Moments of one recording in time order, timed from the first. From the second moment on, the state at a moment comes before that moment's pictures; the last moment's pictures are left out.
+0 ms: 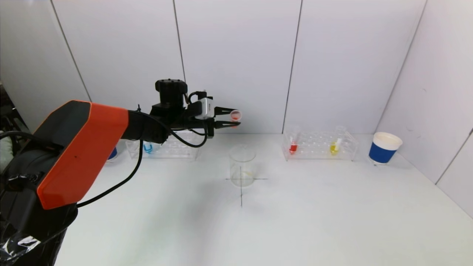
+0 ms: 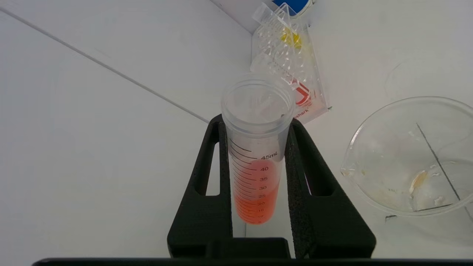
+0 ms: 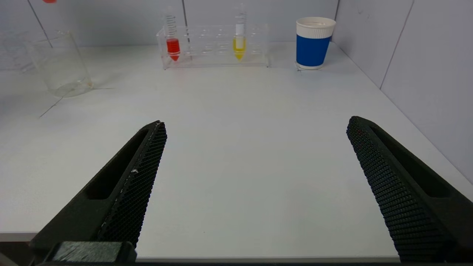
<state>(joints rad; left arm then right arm) -0.30 2.37 -1.78 -0.50 -1.10 1.00 0.01 0.00 0.00 -0.01 -0.02 0.04</state>
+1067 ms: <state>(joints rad) -0.33 2.40 -1.63 -0.79 -1.05 1.34 0.01 0.00 0.00 -0.01 -0.02 0.04</state>
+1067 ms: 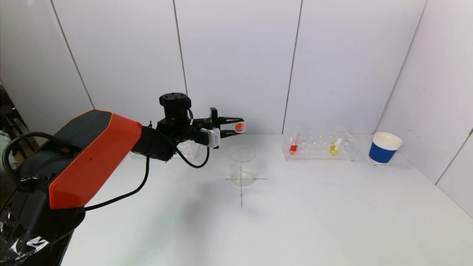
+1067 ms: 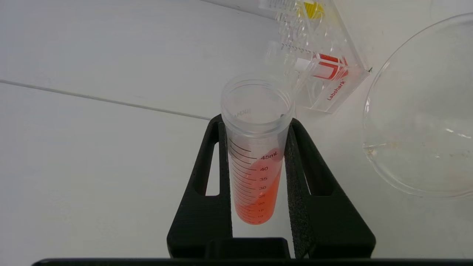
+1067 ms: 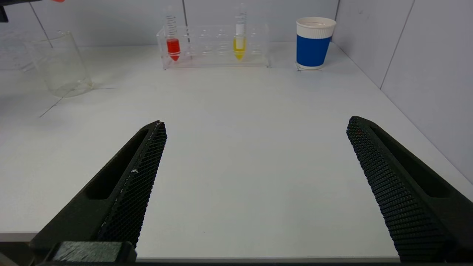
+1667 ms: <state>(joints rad) -0.32 2.40 -1.57 -0.89 -1.04 1.45 0.01 0.00 0.00 -0.01 -0.02 0.04</state>
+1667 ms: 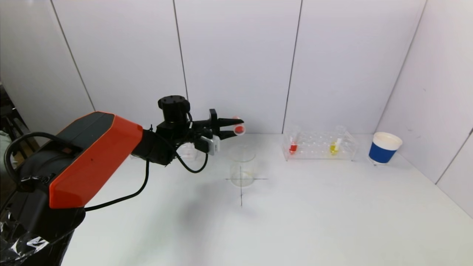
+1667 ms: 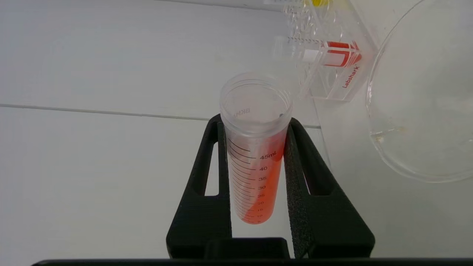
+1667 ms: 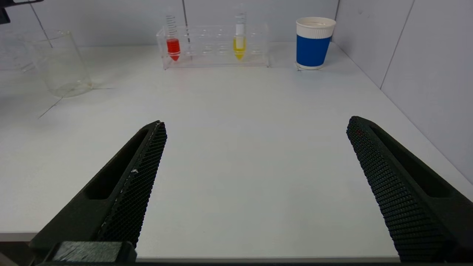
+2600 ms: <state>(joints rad) -0.33 2.40 -1.54 -0.97 -1.04 1.57 0.01 0.00 0.00 -0.01 -0.02 0.04</state>
